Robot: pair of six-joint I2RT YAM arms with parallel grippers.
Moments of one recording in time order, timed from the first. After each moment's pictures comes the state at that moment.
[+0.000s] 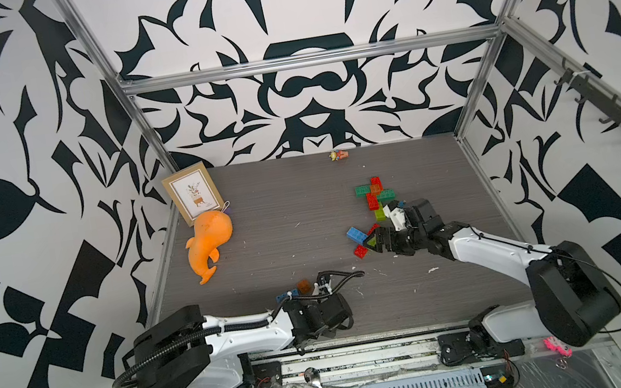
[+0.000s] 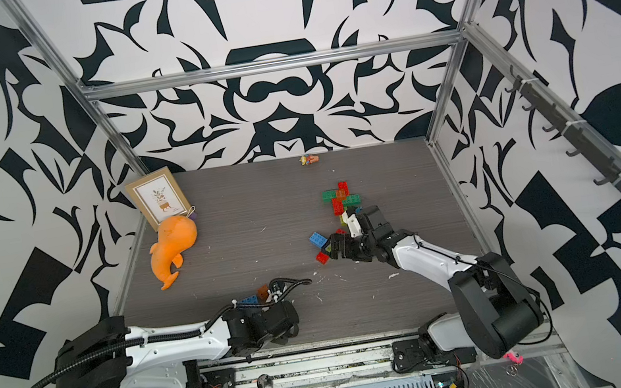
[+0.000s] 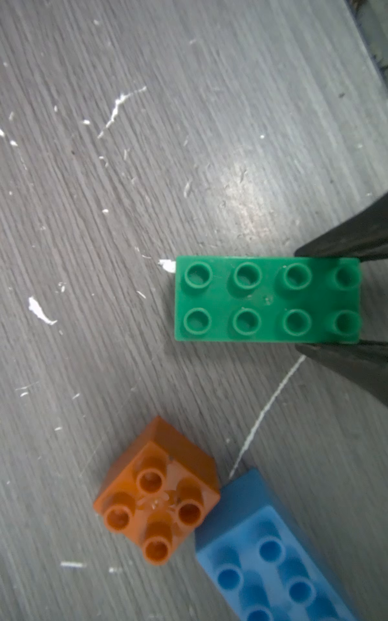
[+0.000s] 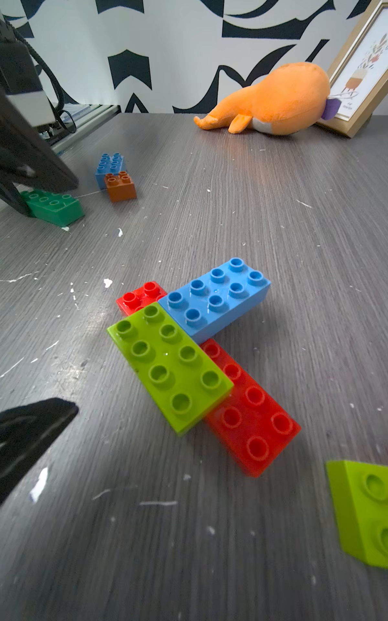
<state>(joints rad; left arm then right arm) -1.31 1.36 0.56 -0.40 -0.33 -0.84 0.39 1.36 0.66 -0.16 -0.47 0.59</state>
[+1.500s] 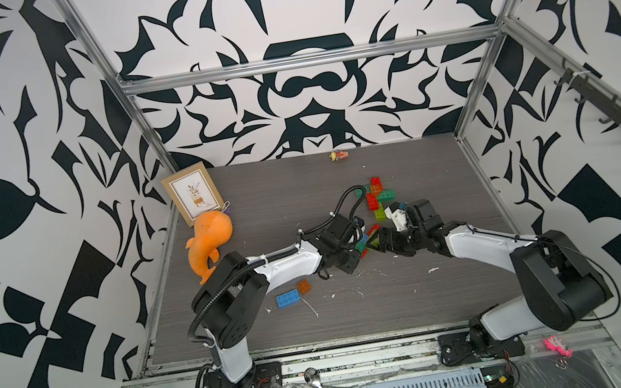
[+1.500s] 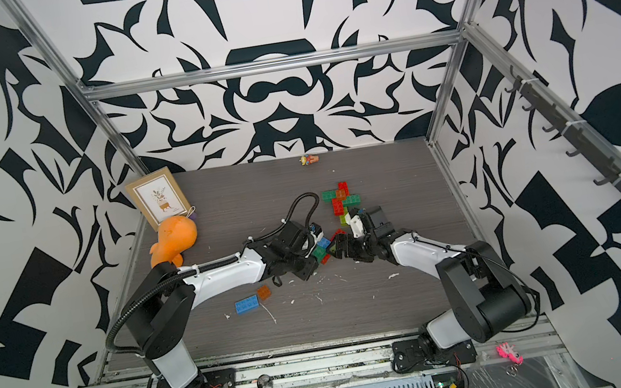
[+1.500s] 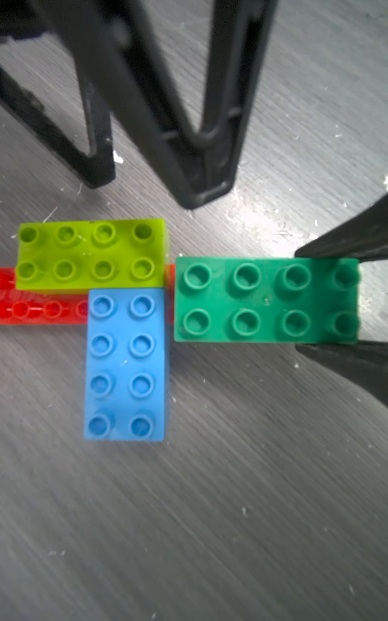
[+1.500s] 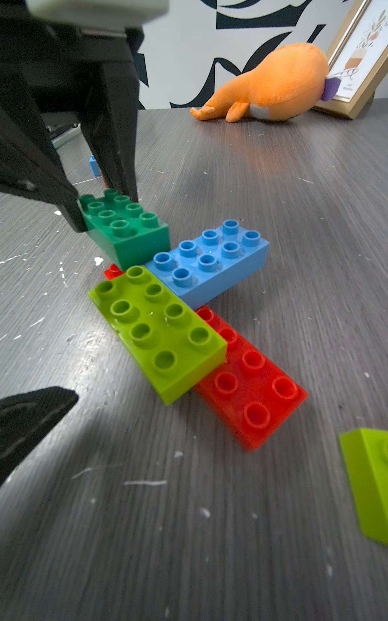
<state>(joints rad) -0.90 1.80 1.12 -0.33 0.05 -0.11 0.33 1.45 0.64 -0.10 -0.52 0.57</state>
